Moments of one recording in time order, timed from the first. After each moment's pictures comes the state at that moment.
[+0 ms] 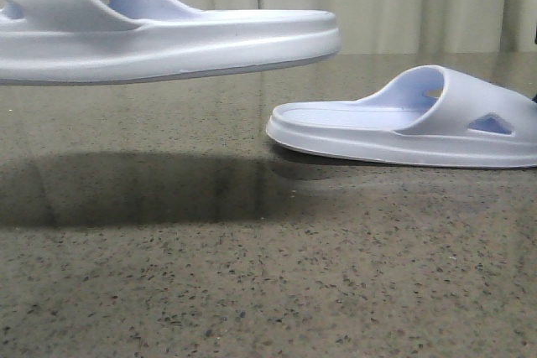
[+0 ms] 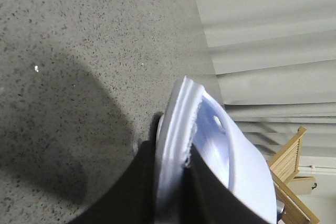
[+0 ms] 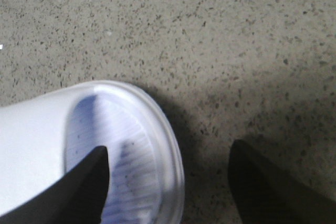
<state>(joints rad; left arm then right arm) -0.08 0.66 -0.35 -1.38 0.57 0.13 0.07 1.18 -0.56 0.27 0.18 0.19</state>
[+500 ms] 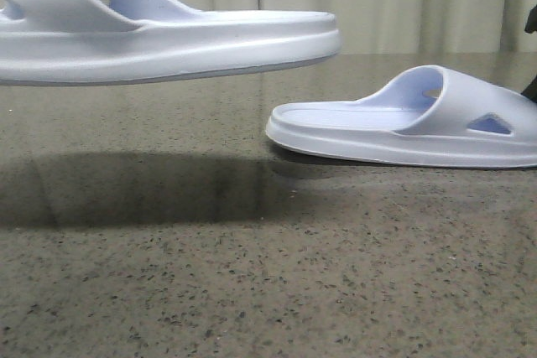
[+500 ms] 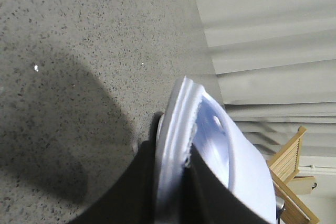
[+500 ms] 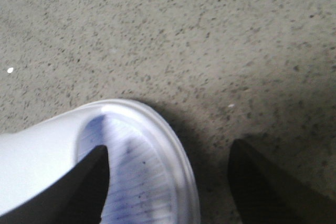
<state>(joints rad) -0.08 0.66 -0.35 -1.38 0.57 0.13 0.09 1.21 -0.58 0.36 0.15 0.19</state>
